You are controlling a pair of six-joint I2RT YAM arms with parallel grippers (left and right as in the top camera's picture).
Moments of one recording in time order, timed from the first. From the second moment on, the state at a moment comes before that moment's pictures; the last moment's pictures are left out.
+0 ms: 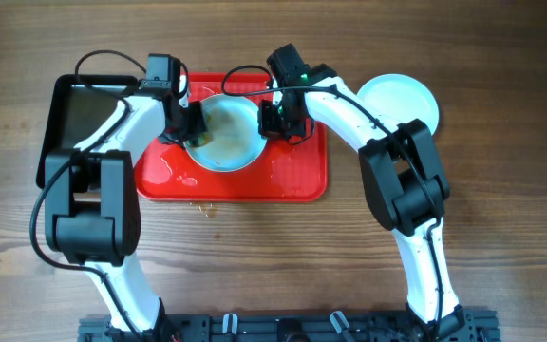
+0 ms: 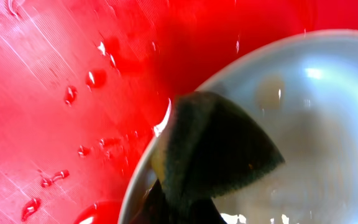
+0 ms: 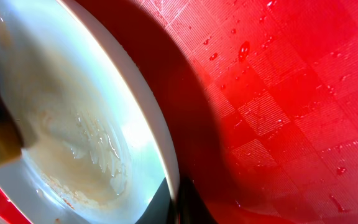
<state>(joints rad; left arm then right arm) -0.09 2.02 1.30 -0.56 0.10 -0.31 0.50 2.33 1.79 -0.79 -0.38 0.53</state>
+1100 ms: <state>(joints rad) -0.17 2.05 1.26 -0.24 -0.06 -0.39 0.50 2.34 1.79 -0.77 -0.38 0.53</state>
